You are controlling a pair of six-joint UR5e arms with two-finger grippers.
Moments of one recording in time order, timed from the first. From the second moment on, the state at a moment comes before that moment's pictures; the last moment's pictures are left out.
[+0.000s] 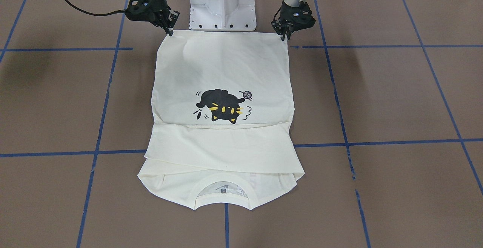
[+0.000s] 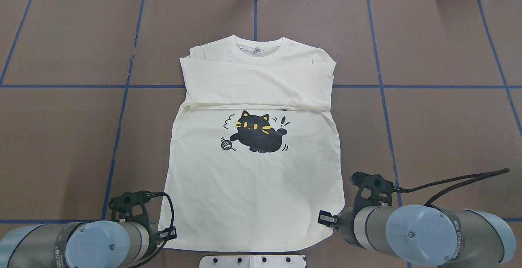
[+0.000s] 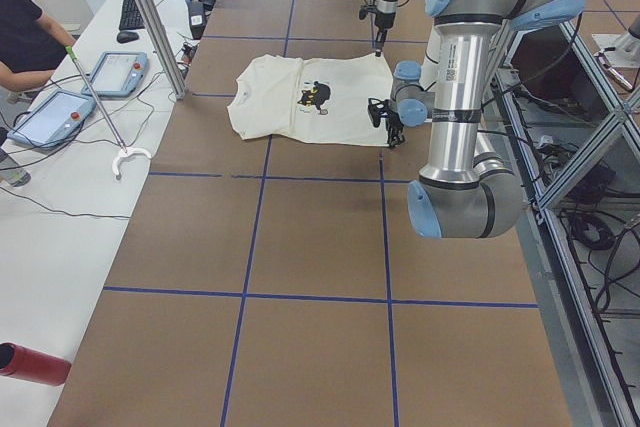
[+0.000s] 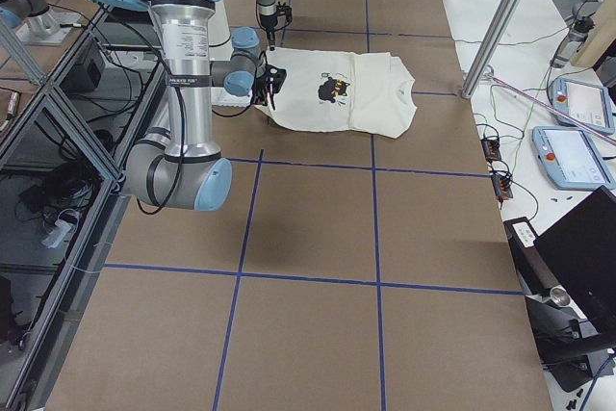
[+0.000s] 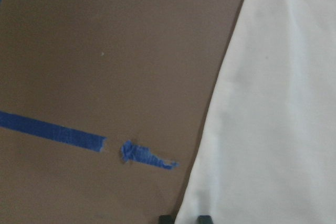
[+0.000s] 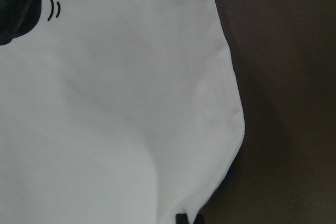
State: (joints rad) left arm -0.09 -1.70 -2.07 -1.72 -1.60 -1.75; right arm 0.13 -1.47 2.18 -1.33 1.60 1.77
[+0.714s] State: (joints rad) left arm -0.09 -1.70 -2.22 -1.59 -1.60 -1.75; right arm 0.16 -1.48 2.21 -1.34 1.63 1.77
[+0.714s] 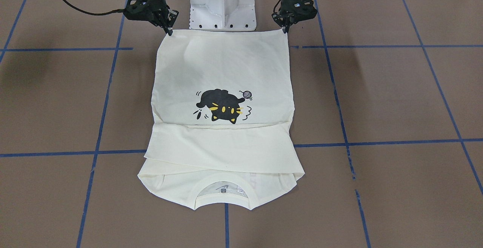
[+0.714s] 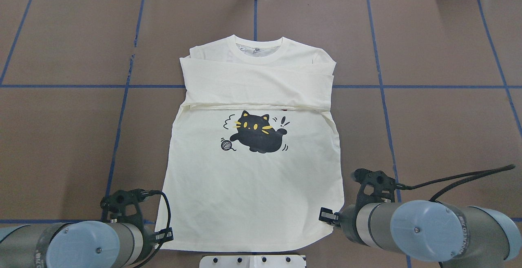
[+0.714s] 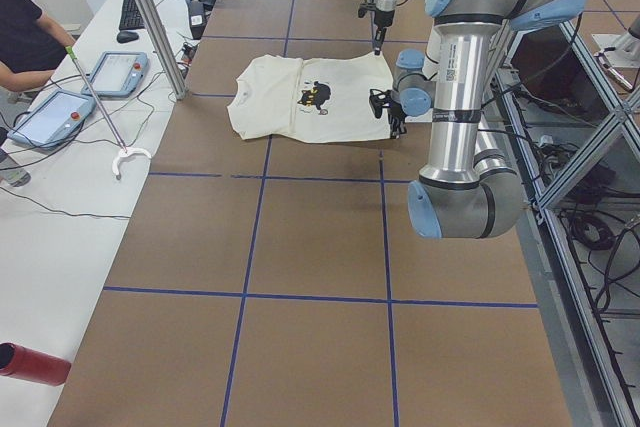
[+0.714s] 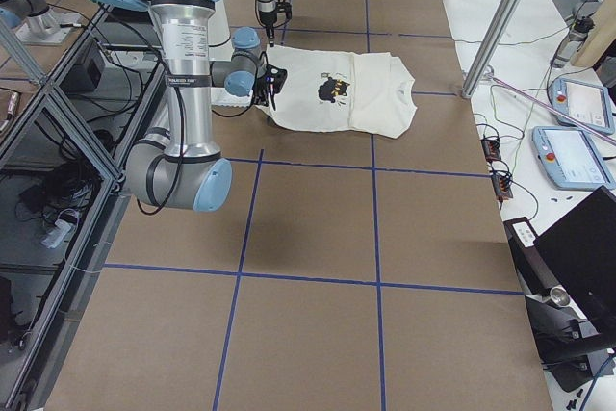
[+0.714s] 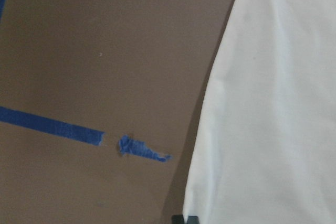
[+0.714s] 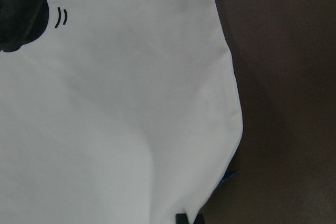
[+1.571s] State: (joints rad) left arm -0.03 -1.71 -2.53 -1.39 -1.67 -1.67; right arm 0.18 -1.67 2.47 -1.35 1.90 1.77
